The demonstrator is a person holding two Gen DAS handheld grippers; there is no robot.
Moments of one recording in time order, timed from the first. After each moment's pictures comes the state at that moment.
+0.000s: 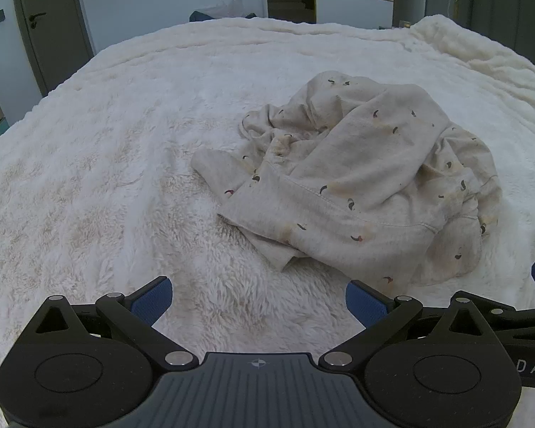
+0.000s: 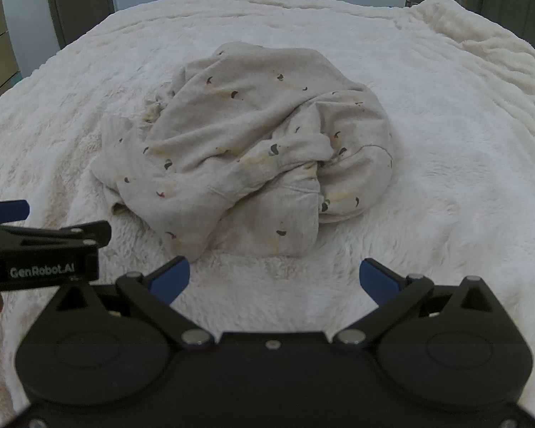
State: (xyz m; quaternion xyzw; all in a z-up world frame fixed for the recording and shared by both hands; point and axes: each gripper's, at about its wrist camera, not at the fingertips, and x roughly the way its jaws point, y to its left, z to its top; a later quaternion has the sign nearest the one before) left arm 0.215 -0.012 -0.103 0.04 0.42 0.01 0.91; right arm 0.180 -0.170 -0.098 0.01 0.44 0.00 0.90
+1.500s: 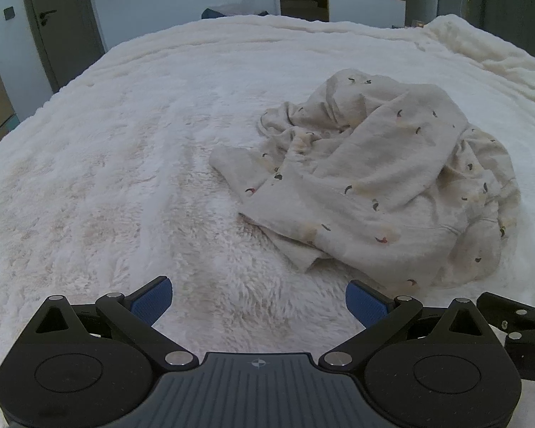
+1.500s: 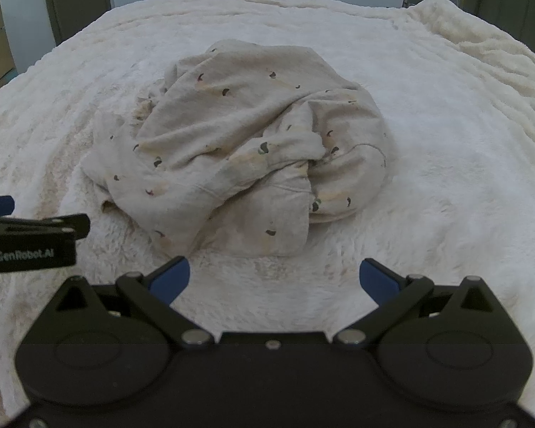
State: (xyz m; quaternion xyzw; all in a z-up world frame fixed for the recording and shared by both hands) left arm 0.219 0.004 -0.107 0.03 0.42 0.02 0.91; right arm 0.184 -0.177 -0.101 0.00 0.44 -0.01 0.90
